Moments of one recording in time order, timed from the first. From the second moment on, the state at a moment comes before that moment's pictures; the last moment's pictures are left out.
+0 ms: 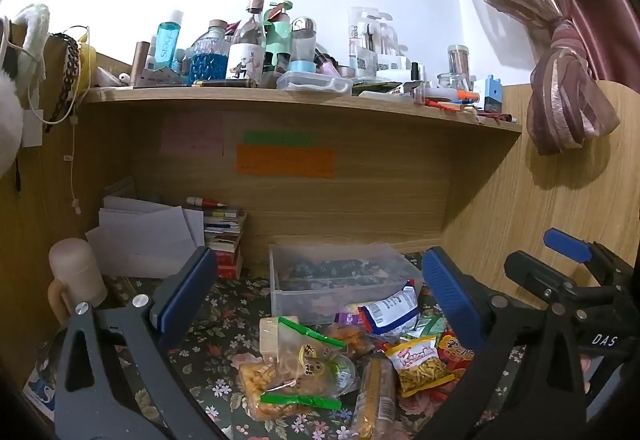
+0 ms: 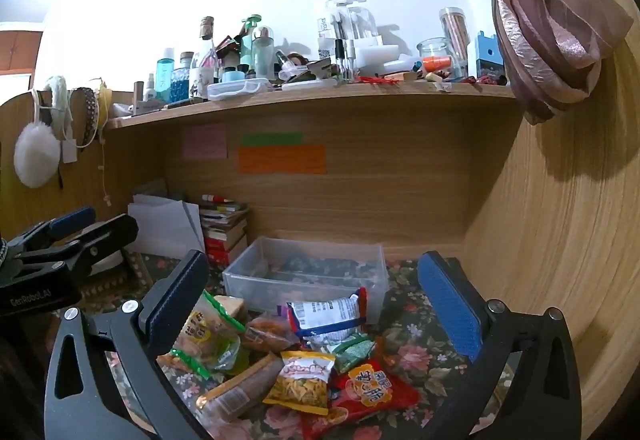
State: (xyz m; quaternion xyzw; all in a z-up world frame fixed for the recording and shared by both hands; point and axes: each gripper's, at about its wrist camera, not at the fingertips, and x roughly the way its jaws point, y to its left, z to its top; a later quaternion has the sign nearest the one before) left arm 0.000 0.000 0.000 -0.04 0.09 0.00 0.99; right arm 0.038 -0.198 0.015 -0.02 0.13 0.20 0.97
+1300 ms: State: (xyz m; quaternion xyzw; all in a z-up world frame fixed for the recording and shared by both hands) left arm -0.001 -0.001 0.000 -0.03 0.09 0.00 1.00; right arm 0.043 -0.198 0.010 0.00 0.13 0.20 0.97
